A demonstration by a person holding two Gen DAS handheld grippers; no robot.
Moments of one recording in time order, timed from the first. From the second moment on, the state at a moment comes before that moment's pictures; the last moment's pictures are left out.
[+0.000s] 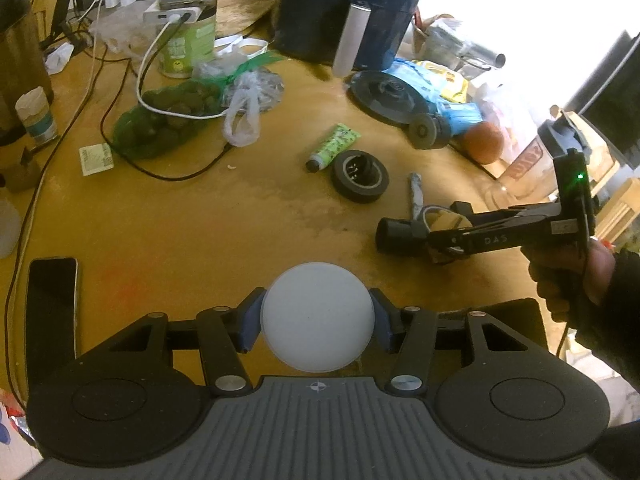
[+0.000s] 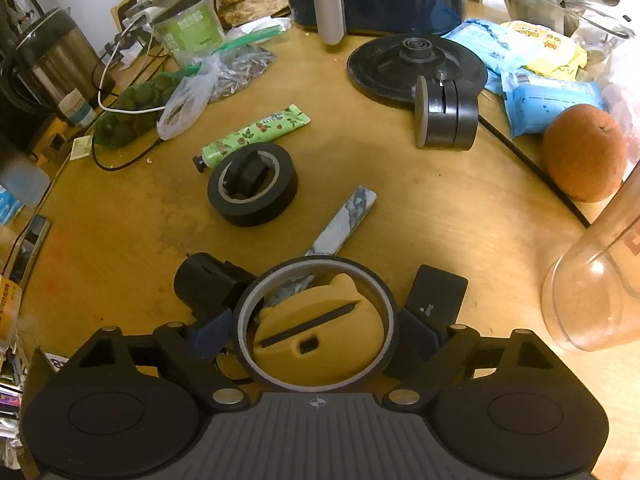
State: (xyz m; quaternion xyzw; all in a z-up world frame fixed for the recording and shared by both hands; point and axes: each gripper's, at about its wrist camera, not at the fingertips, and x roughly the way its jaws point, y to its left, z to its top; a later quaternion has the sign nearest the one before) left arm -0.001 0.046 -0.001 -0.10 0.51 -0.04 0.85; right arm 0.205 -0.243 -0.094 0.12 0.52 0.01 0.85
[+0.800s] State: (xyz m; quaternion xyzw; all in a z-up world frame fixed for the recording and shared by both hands) left arm -0.002 0.024 0.003 -0.08 0.51 -0.07 0.86; right arm 0.167 -0.259 -0.054 0.19 0.46 0.00 0.87
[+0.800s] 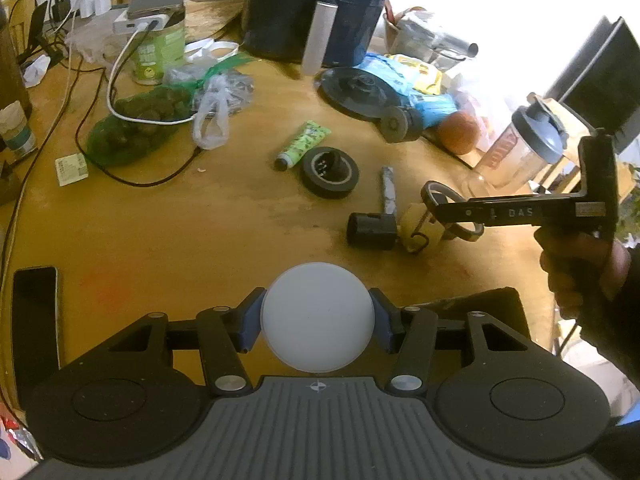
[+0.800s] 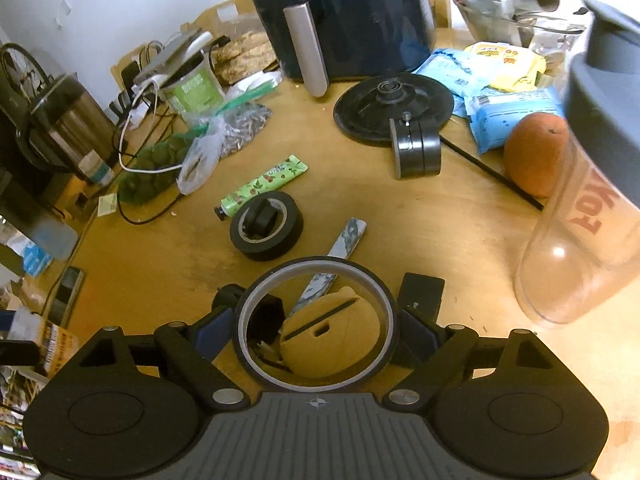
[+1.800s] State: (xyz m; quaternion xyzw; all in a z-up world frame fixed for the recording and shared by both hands) left arm -0.010 -0.027 -0.014 -0.06 0.53 -0.12 0.84; right arm 0.073 -0.234 -0.026 0.23 0.42 0.04 0.87
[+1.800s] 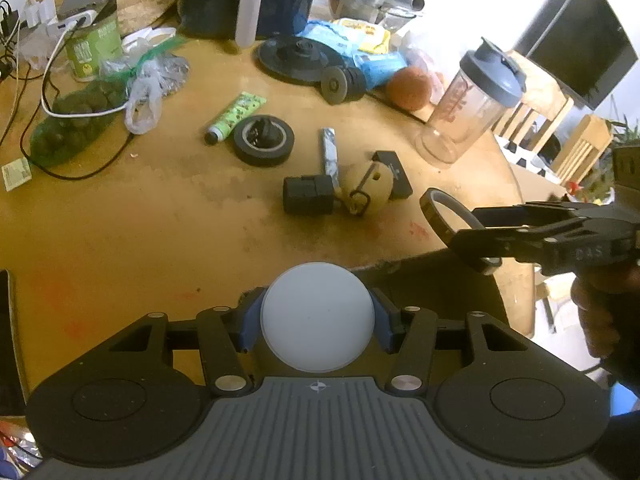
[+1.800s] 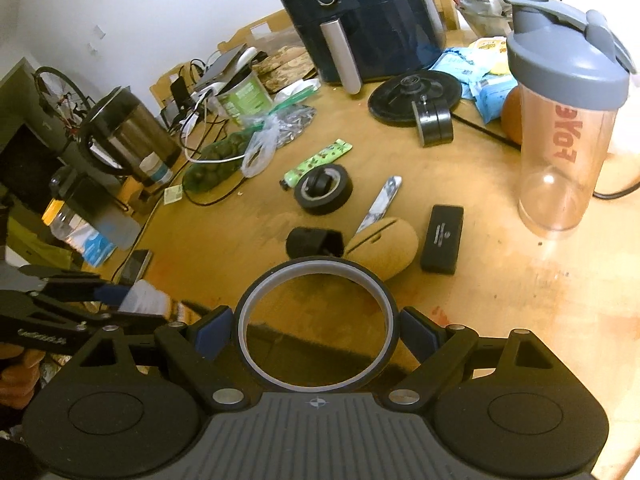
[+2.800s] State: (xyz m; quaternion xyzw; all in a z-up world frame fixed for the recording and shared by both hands) left arm -0.004 -0.039 -0.056 -0.03 0.57 -0.09 0.82; right arm 0.049 -0.177 -0.055 0.08 0.48 0.11 0.87
